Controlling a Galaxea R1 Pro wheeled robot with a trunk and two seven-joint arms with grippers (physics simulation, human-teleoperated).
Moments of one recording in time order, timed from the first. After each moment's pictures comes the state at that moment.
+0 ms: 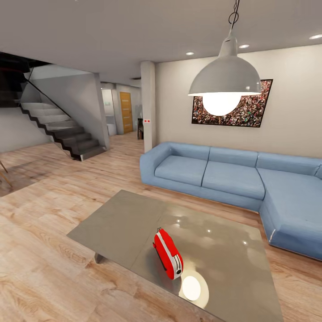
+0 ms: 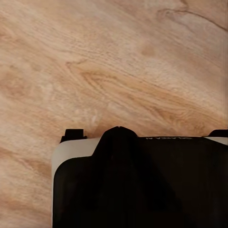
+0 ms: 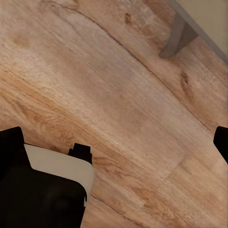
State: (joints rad) left arm -0.26 0.02 -0.18 0.08 0.27 -0.21 -0.18; right arm -0.42 0.01 0.12 0.07 0.21 -0.02 -0.05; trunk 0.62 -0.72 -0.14
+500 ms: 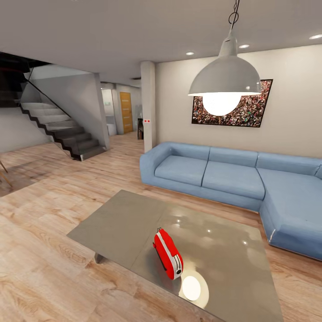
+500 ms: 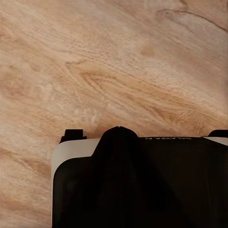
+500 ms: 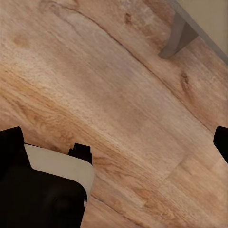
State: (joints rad) left arm -0.26 0.02 -0.18 0.08 0.27 -0.21 -0.18; right arm -0.42 0.01 0.12 0.07 0.21 -0.02 -0.05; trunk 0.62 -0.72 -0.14
